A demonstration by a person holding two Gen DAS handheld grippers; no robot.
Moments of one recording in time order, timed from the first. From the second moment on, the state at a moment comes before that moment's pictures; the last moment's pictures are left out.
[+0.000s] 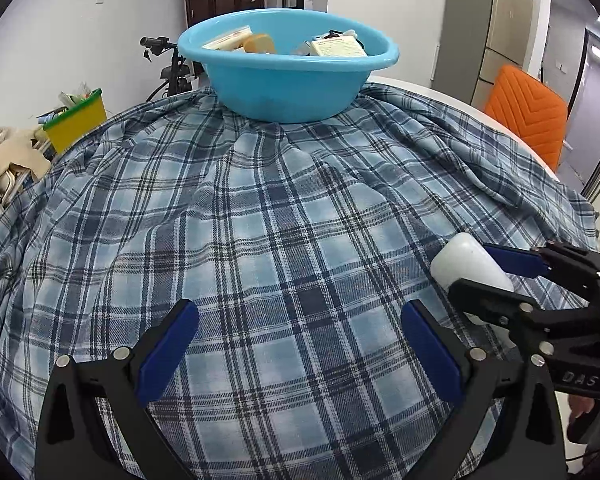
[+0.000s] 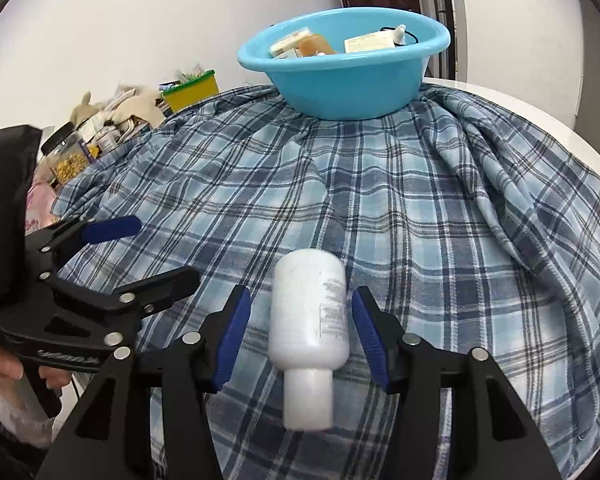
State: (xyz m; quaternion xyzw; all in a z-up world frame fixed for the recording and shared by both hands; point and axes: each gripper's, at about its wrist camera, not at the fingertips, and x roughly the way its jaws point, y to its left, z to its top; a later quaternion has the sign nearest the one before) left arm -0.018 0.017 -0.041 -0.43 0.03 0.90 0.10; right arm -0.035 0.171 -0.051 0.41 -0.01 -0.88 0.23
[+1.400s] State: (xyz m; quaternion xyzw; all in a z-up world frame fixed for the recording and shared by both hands) left arm -0.028 0.010 0.021 -0.34 0.01 0.94 0.06; right arm -0.053 0.158 0.051 0.29 0.04 -0.94 0.17
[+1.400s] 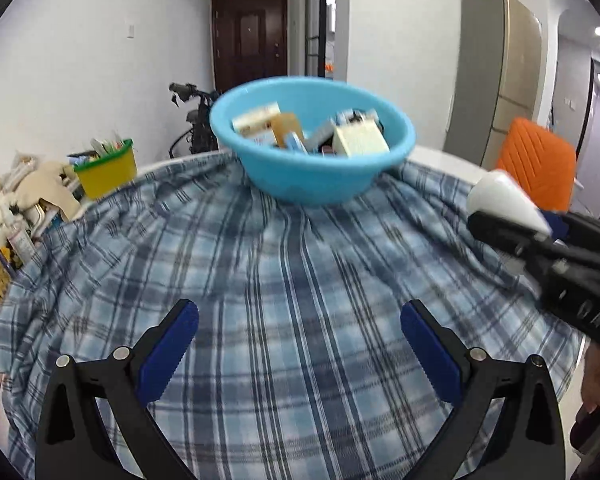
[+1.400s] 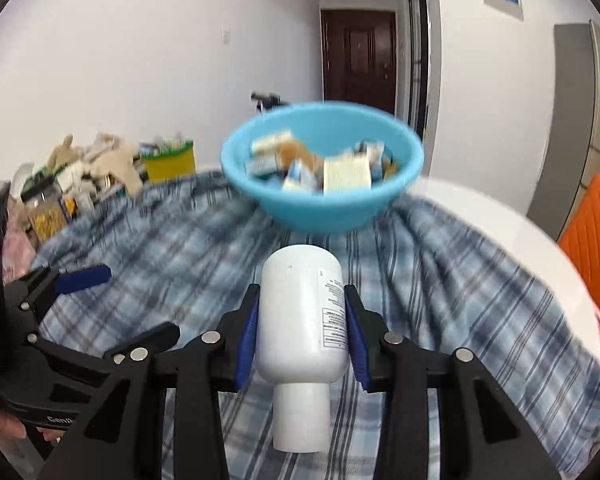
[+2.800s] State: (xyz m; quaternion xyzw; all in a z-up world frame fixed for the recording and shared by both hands) left arm -0.177 0.014 0.031 -0.35 0.00 0.93 0.07; right arm -0.250 0.121 0.113 0.28 0.07 -0.94 0.19
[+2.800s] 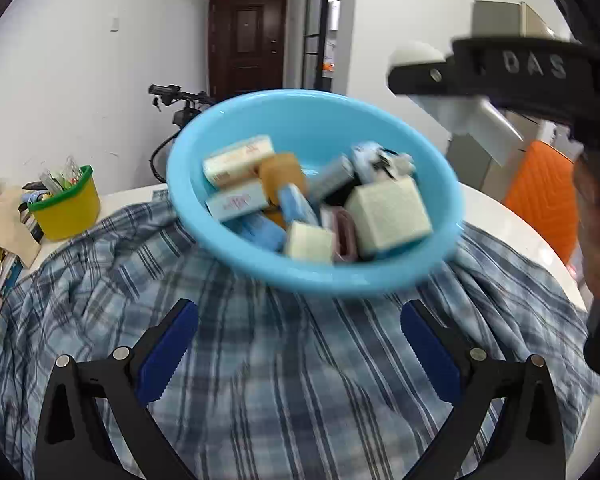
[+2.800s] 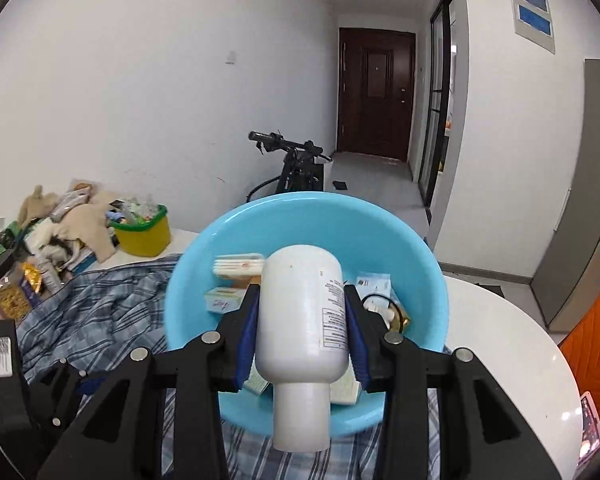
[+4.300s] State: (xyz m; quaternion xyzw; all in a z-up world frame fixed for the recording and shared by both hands) left arm -0.375 0.004 0.038 -0.46 0.06 0.89 0.06; right arm -0.401 0.095 0.061 0.45 0.13 -0.86 0.22
